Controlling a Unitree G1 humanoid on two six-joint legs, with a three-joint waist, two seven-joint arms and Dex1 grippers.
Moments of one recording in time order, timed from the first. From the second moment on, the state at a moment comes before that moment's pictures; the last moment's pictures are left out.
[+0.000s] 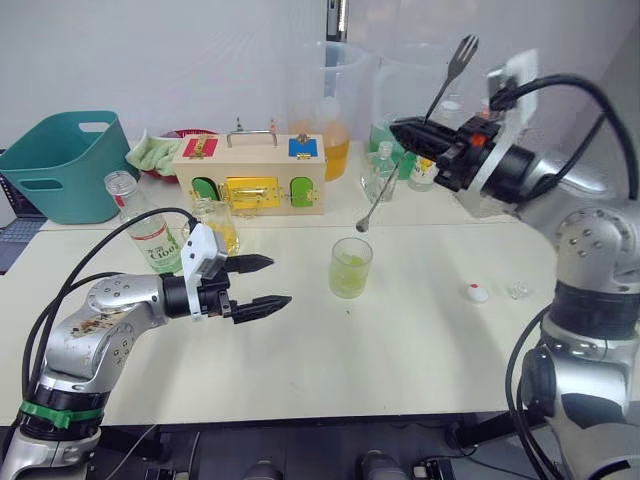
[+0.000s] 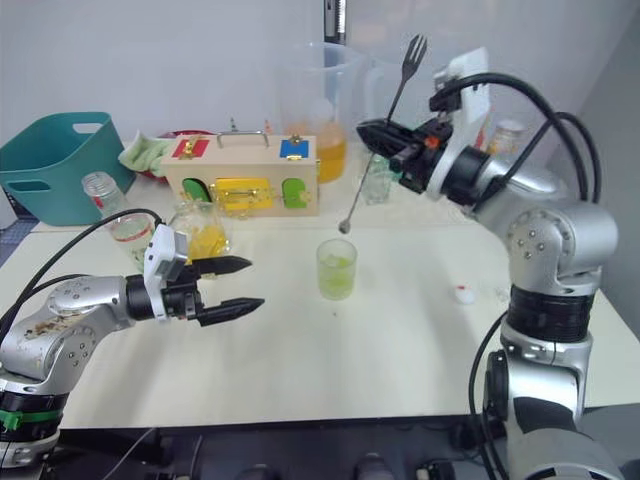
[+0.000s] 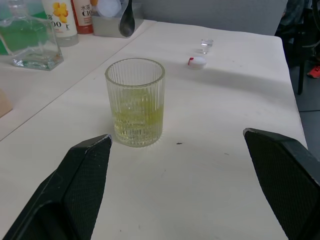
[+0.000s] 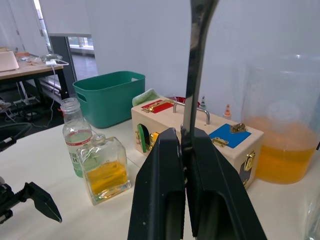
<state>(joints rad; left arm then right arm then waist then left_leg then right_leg) -0.39 0.76 0.09 -0.26 -0.63 0.57 -1.01 -1.00 -0.55 -0.22 -0.15 0.69 0.95 0.59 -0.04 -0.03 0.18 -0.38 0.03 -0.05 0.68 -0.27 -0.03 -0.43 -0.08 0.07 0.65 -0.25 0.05</state>
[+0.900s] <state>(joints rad) -0.32 0.73 0.17 -0.35 -0.69 0.55 -0.99 -1.34 -0.87 0.31 0.47 0.49 1.50 0.80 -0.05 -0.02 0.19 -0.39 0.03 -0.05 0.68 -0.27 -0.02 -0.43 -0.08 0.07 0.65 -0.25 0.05</state>
